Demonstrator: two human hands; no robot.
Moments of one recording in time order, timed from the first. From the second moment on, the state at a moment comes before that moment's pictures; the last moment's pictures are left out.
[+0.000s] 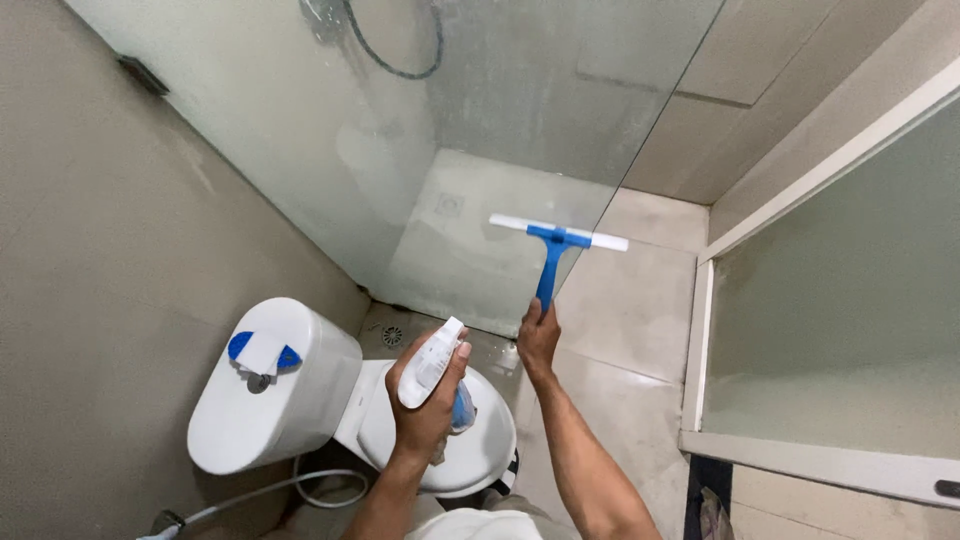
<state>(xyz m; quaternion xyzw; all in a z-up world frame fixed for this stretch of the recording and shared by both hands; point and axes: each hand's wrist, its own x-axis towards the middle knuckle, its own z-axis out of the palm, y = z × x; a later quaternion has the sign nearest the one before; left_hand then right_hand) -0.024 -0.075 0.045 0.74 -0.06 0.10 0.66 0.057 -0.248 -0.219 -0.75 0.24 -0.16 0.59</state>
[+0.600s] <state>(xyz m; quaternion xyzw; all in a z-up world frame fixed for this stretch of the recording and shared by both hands) -0.022 -0.033 0.056 0.75 -0.12 0.09 0.64 0.010 -0.211 -0.185 -0.68 0.35 -0.13 0.63</state>
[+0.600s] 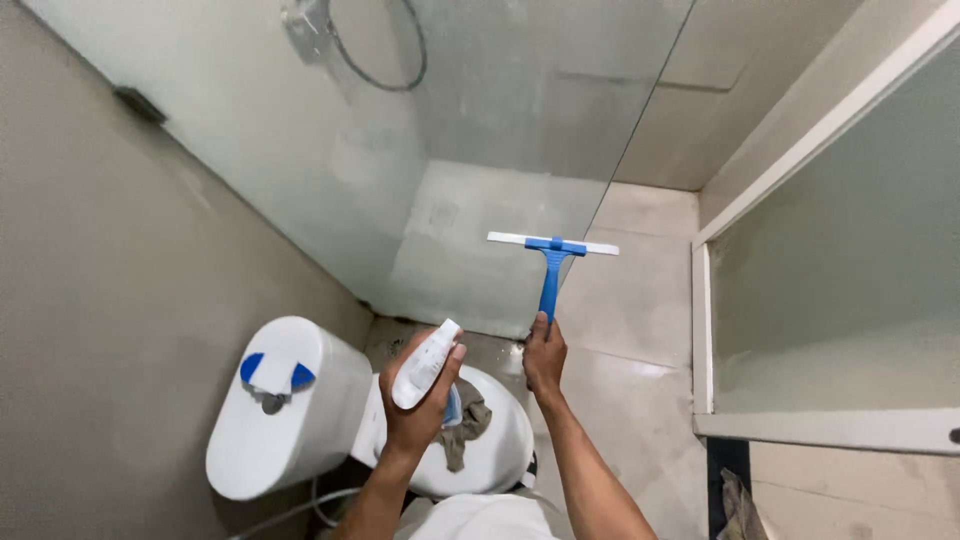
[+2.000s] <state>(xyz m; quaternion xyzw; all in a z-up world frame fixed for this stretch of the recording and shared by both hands) 0.029 0.136 0.023 0.74 -0.14 0.03 0.65 0.230 -0.110 0.013 -0.75 0.03 -0.43 0.50</state>
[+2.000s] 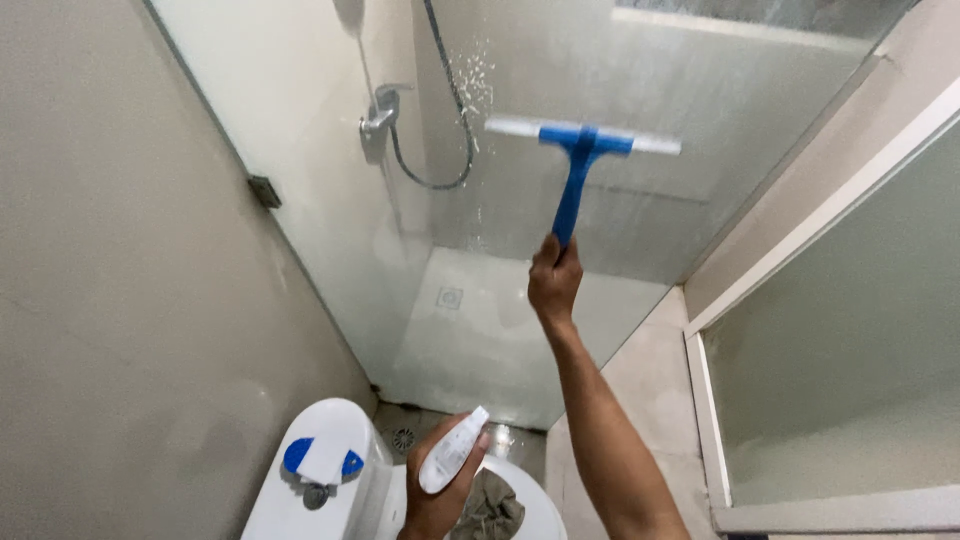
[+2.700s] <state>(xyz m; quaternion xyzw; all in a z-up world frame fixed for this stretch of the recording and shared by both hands) 0.027 0.131 0.012 0.76 -0.09 0.02 0.65 0.138 -0.088 -0.176 -0.75 0.24 -0.23 0.57</state>
